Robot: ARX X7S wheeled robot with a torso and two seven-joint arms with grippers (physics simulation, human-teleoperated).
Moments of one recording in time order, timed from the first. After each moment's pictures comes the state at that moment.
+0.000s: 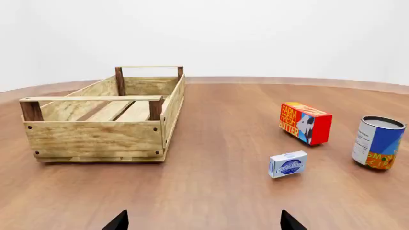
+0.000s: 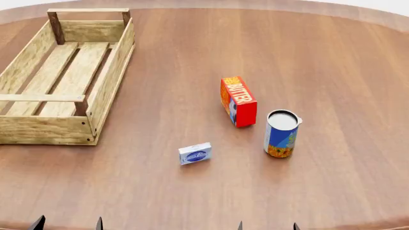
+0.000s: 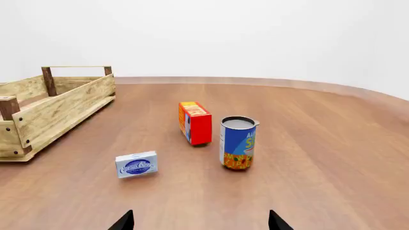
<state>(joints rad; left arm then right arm) 0.00 0.00 0.00 0.00 0.00 0.00 0.00 0.00 0.00 0.00 0.00 0.00 0.00 0.00</state>
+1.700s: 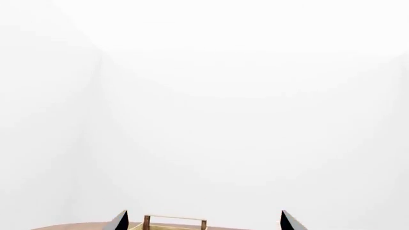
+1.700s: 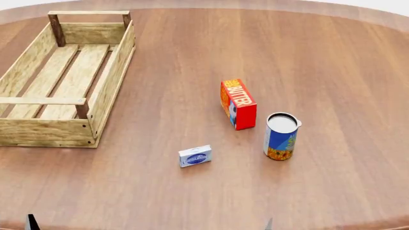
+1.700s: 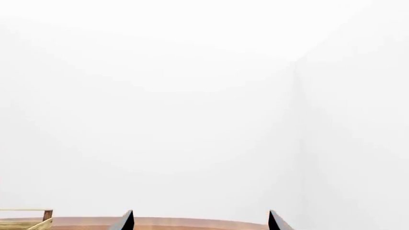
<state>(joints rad) 0.14 -0.11 0.09 -0.03 -0.03 0.81 -0.23 -0.12 0.10 -0.09 0.04 -0.18 -0.71 0.40</state>
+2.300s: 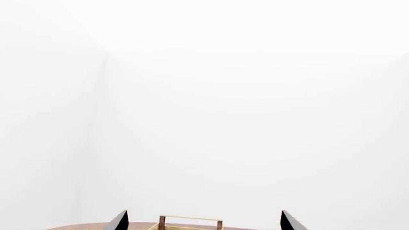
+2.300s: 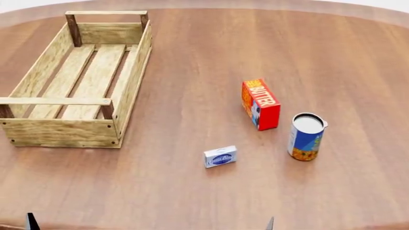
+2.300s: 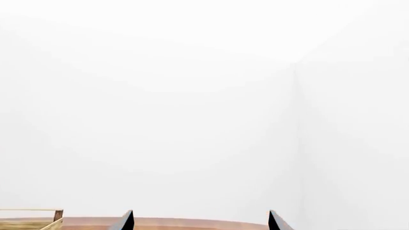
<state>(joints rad) 0.13 -0.13 0.11 -0.04 -0.03 0.80 -0.27 -0.11 0.12 -0.11 0.03 -0.20 -0.70 0.46</state>
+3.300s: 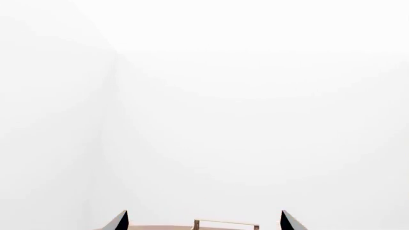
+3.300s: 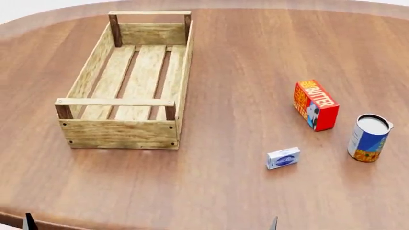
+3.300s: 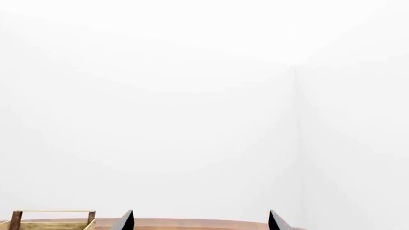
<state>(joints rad) 0.14 -0.16 0.14 -0.03 -0.03 0.80 -0.32 -0.12 0.15 -0.15 0.01 -0.21 -0.67 0.52</state>
